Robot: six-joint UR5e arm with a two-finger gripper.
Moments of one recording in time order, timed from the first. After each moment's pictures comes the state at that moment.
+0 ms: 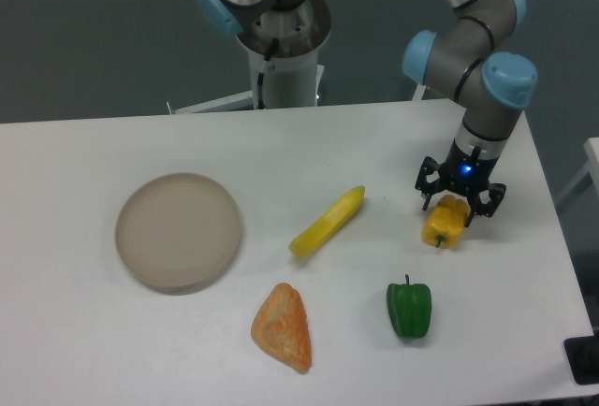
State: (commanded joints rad) arm 2.60 -1.94 -1.81 -0.83 1.29 1.26
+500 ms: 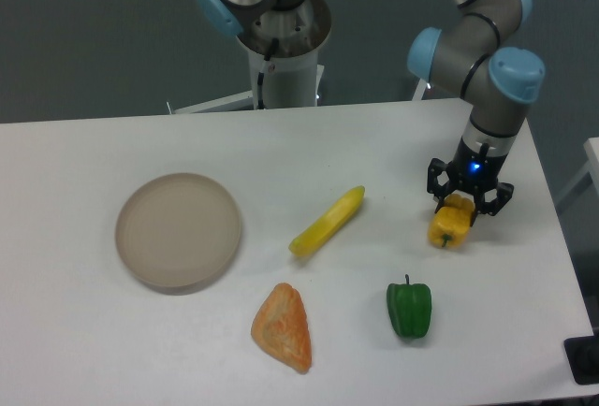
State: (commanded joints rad) arm 2.56 -1.90 -1.74 -0.85 1.34 1.25
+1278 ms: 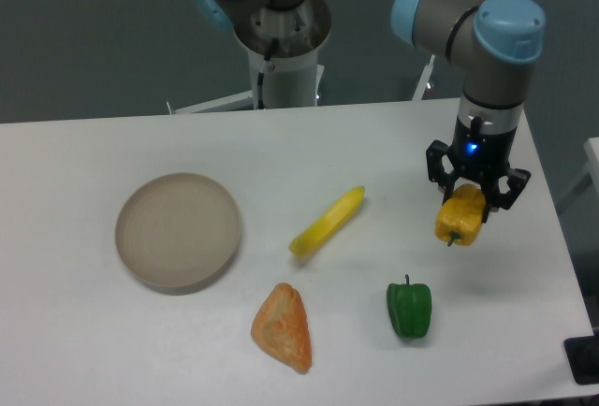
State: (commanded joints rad) arm 2.45 -1.85 -1.50 -1.08 1.44 1.26
